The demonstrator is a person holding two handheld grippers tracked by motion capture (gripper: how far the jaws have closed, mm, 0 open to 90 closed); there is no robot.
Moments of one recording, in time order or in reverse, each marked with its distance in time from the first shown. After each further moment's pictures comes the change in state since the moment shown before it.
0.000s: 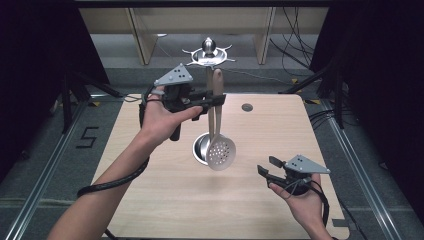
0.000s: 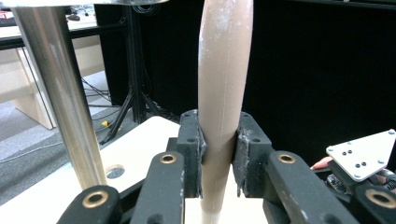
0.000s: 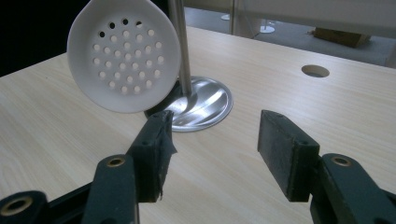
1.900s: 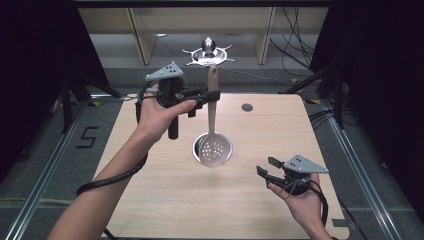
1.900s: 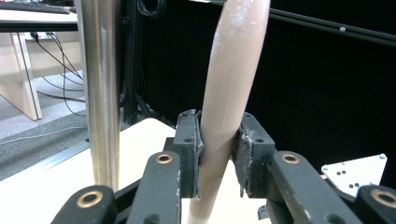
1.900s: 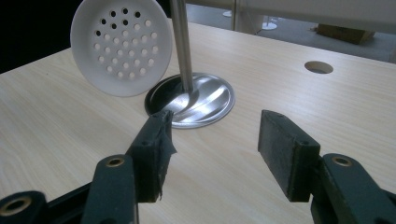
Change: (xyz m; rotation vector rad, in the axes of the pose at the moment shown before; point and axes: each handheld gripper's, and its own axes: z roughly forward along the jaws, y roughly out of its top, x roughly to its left) left arm 0.021 -0.006 -0.002 -0.047 -0.023 -0.128; right arm -0.001 -0.001 0.002 0.011 0.005 -0.015
